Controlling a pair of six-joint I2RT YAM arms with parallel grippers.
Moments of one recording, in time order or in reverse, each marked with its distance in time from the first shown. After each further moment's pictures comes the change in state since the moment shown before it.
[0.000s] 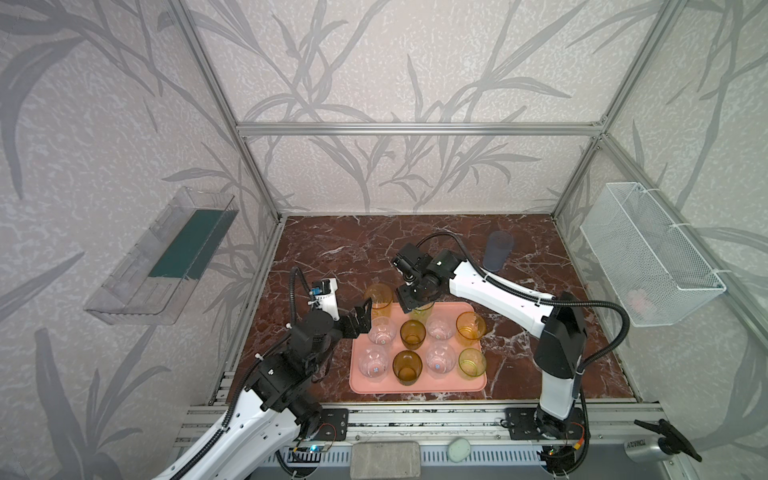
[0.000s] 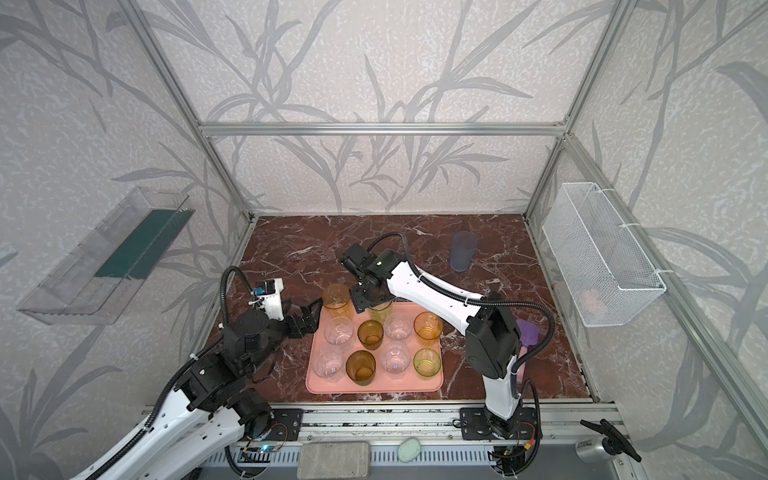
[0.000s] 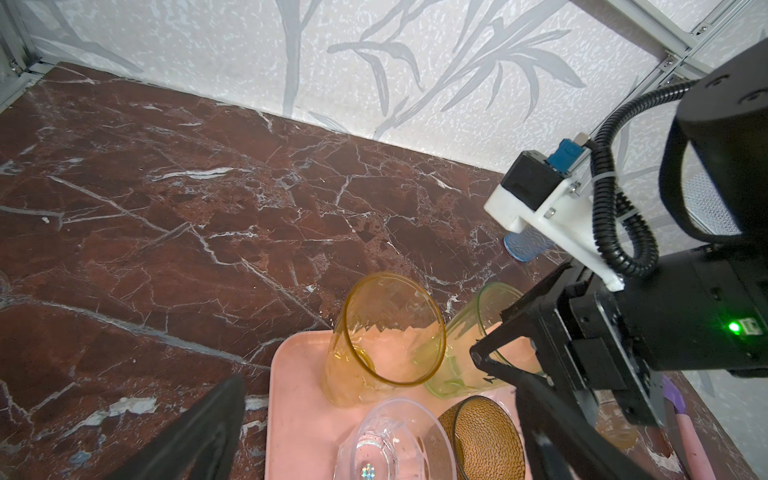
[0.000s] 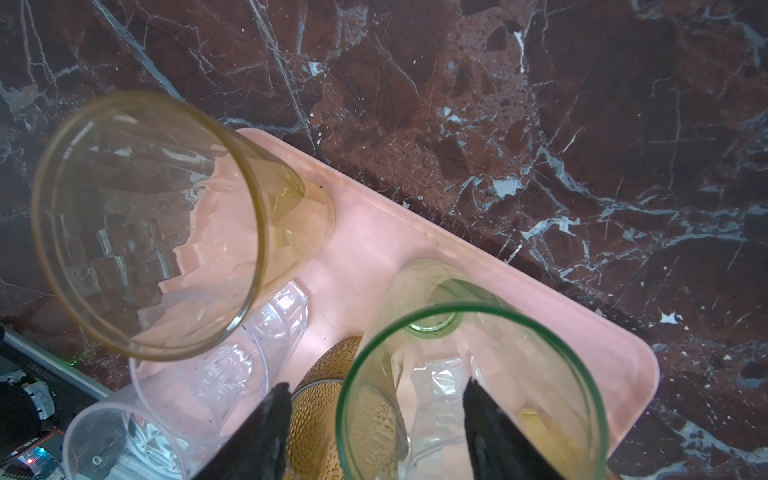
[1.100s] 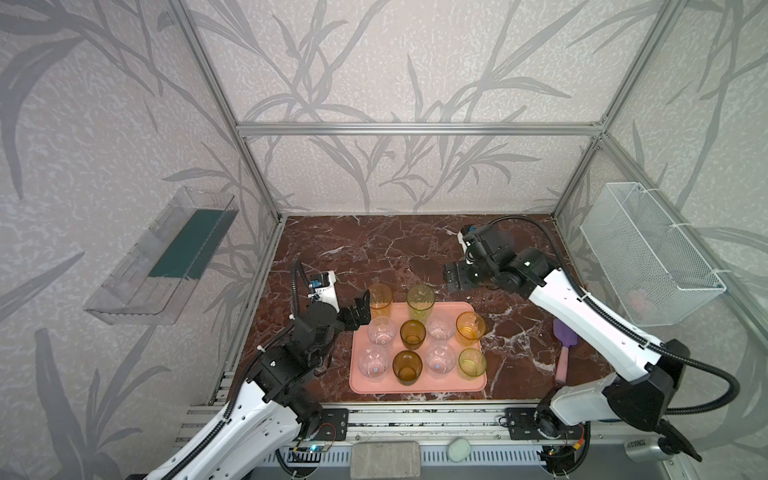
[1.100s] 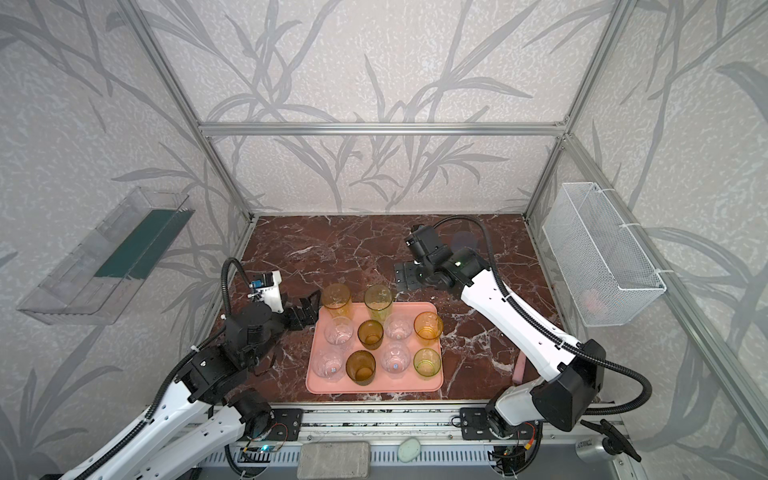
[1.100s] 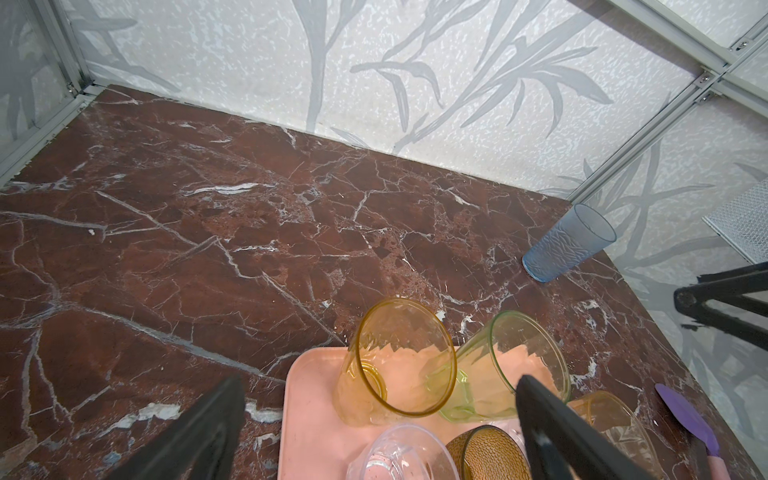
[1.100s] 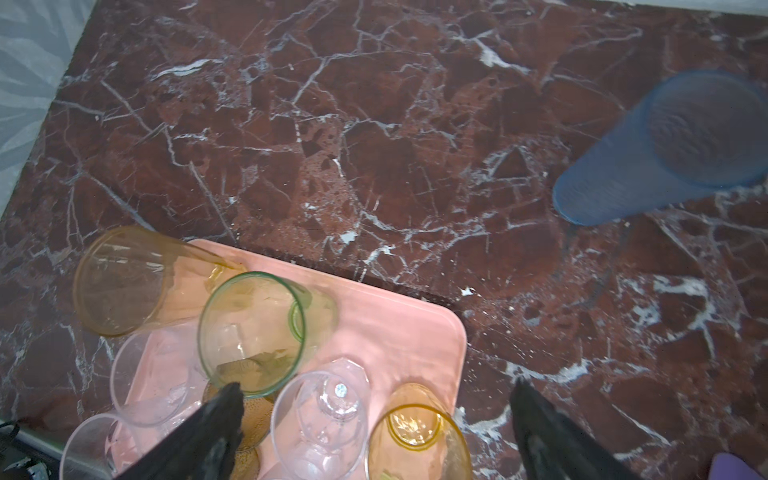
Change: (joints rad) left arm 0.000 0.083 0.083 -0.021 -0.071 -0.009; right arm -0.275 -0.501 -0.314 0.093 0.092 -0.036
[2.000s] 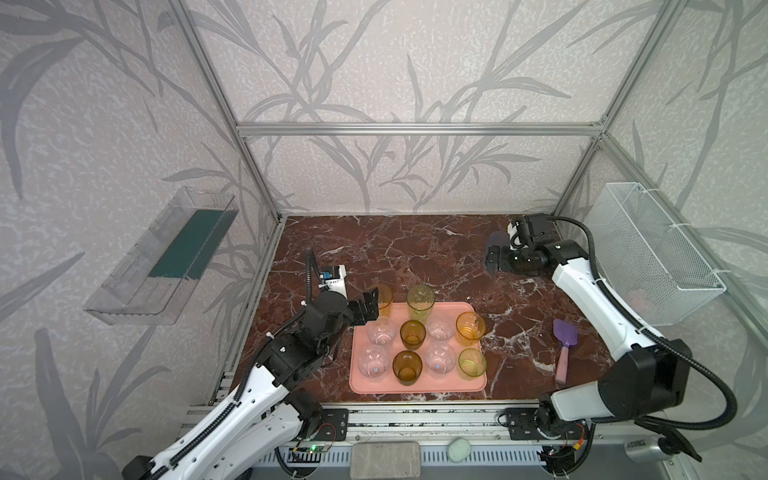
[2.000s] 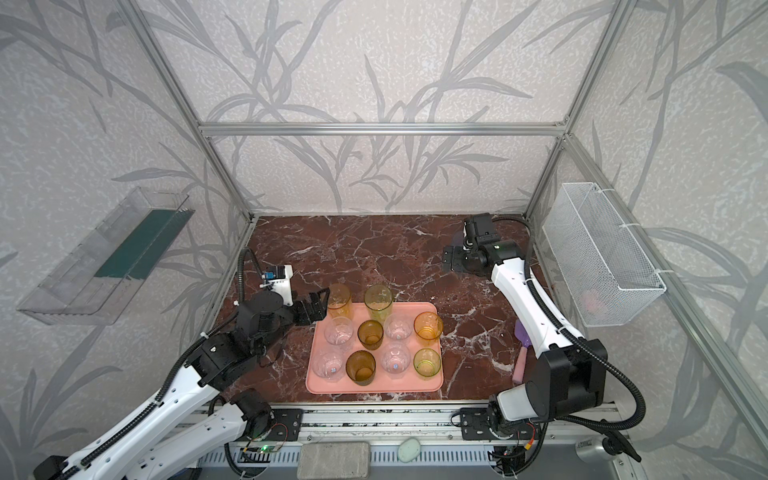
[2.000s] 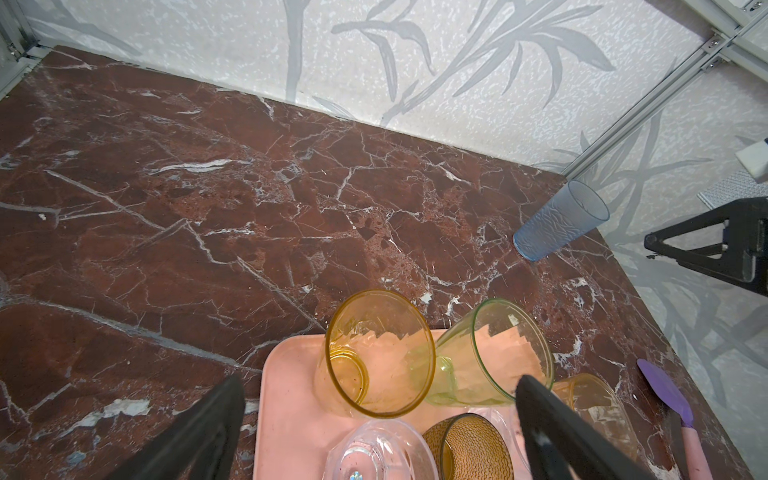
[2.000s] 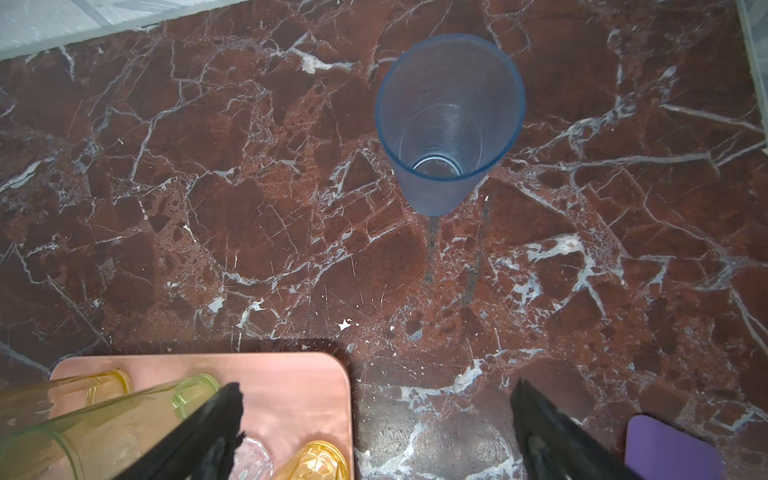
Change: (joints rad) left arm 0.000 0.111 0.066 -0.015 0.068 -0.026; right arm -0.419 0.068 -0.079 0.098 -0.138 -0.088
